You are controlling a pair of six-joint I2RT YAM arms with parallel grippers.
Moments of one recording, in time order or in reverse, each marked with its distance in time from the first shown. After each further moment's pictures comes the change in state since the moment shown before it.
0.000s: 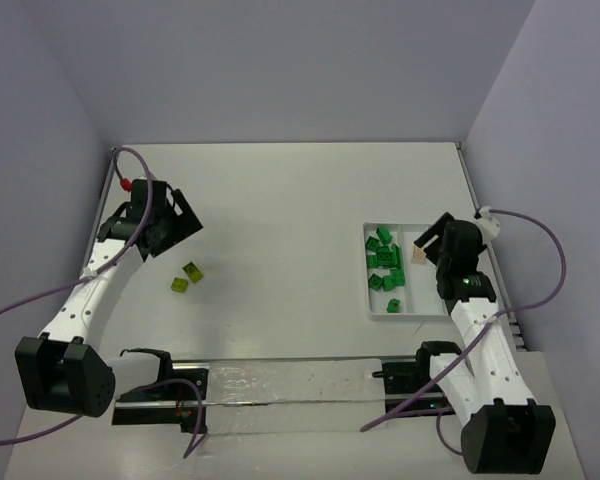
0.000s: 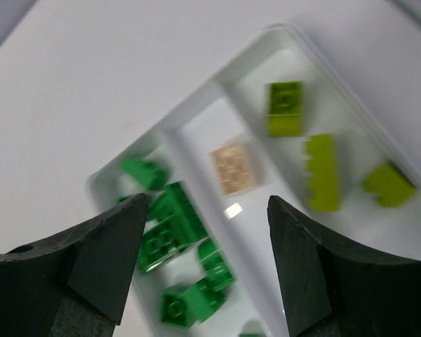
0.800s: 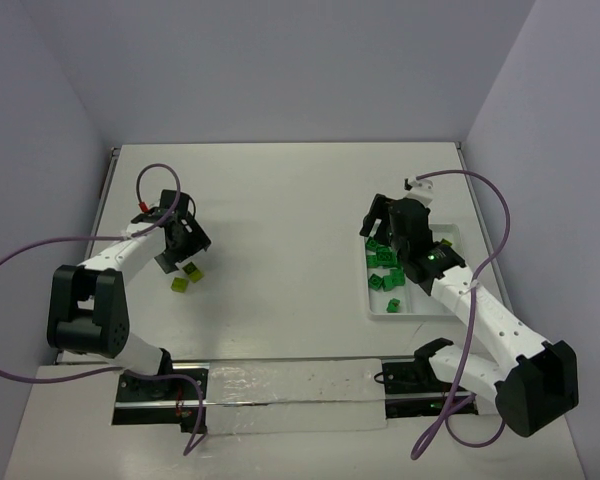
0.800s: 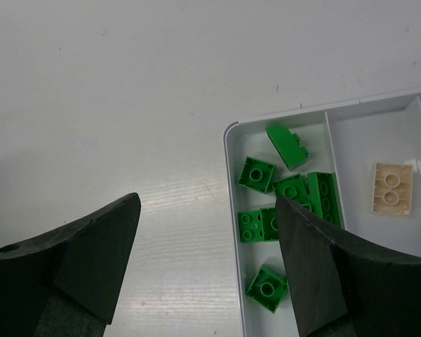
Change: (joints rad) left arm 0.001 0.317 -0.104 0.119 -0.082 -0.112; right arm 0.485 0.240 0.201 0.081 0.064 -0.104
